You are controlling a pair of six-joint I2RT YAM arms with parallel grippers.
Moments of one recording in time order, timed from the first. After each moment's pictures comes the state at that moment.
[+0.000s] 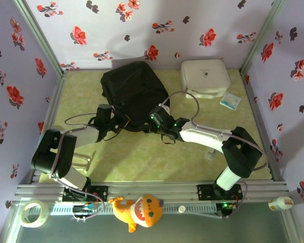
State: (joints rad) left arm -0.36 1.56 0.65 0.24 0.33 -1.17; right arm 0.87 1.61 1.03 -0.29 0.18 0.89
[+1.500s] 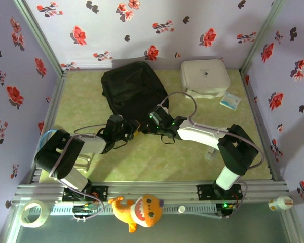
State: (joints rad) left arm -0.57 1.58 0.51 0.51 0.21 -1.46; right arm 0.86 1.66 1.06 -0.31 0.10 0.85
